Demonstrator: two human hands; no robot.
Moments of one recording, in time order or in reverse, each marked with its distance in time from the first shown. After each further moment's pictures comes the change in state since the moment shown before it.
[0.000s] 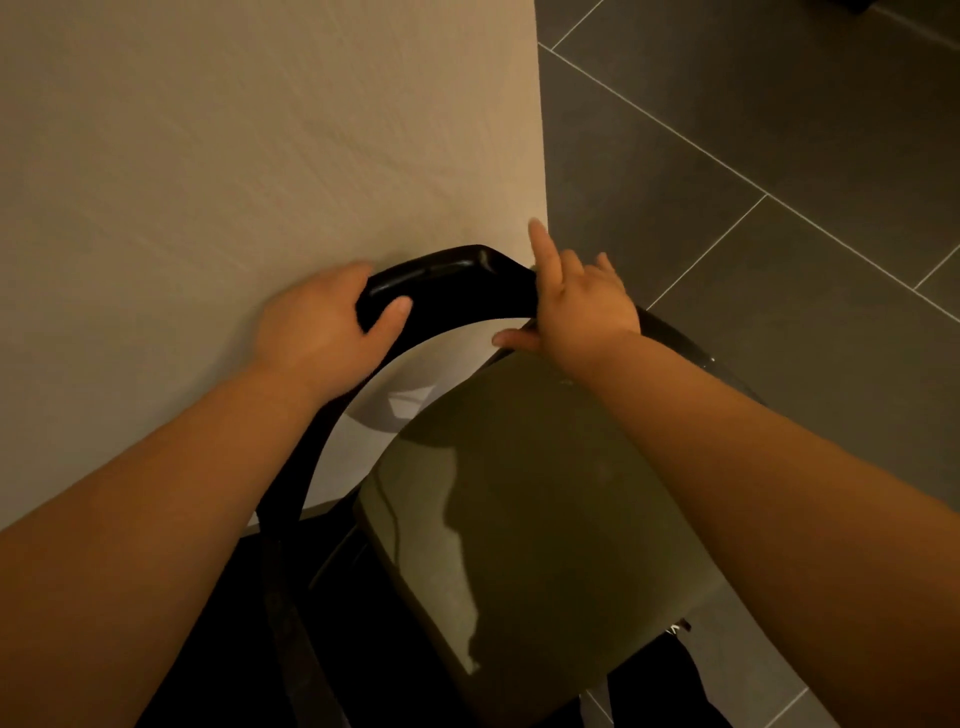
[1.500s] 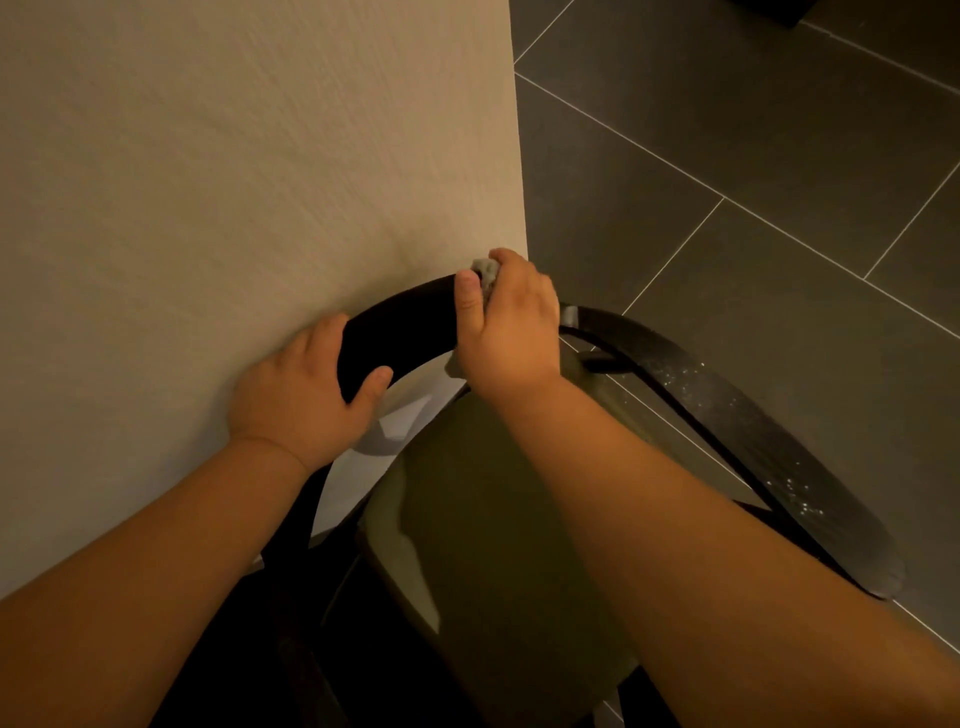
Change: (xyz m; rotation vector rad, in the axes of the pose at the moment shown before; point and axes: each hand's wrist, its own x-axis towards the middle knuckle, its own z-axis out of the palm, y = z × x) left_hand -0.022 -0.035 0.017 0.101 -0.029 -0.003; right_hand 0.004 -0.084 -0.004 0.648 0.420 0.309
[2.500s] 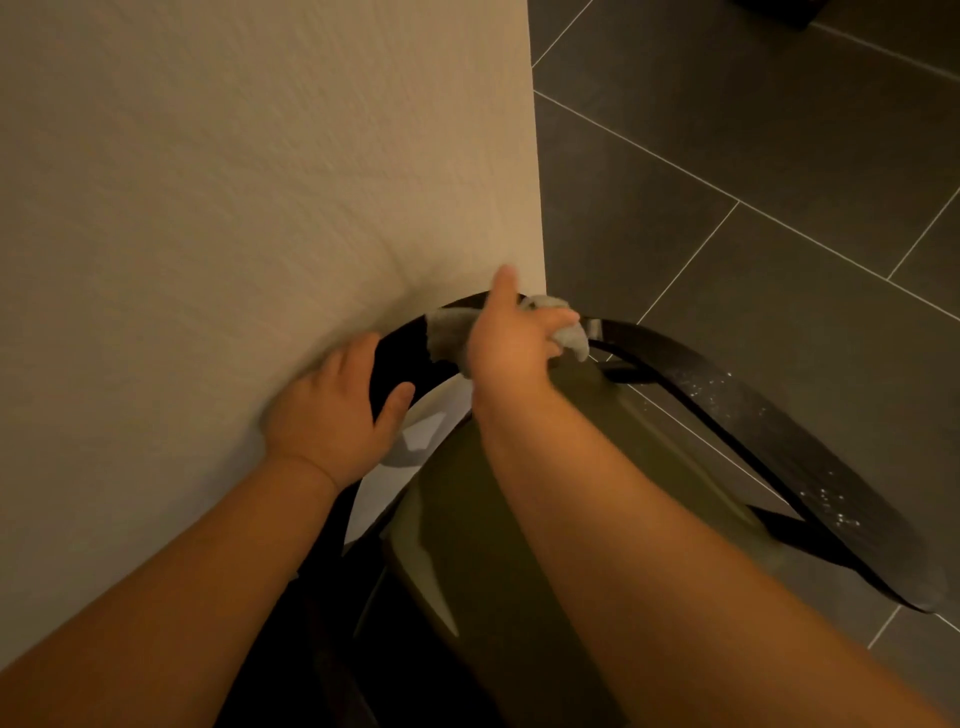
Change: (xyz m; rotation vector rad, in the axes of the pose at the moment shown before) left_hand -0.004 0.001 -0.010 -0.042 -0.093 0.045; right_hand 0.004 -0.059 0.004 0.568 -0.055 0.862
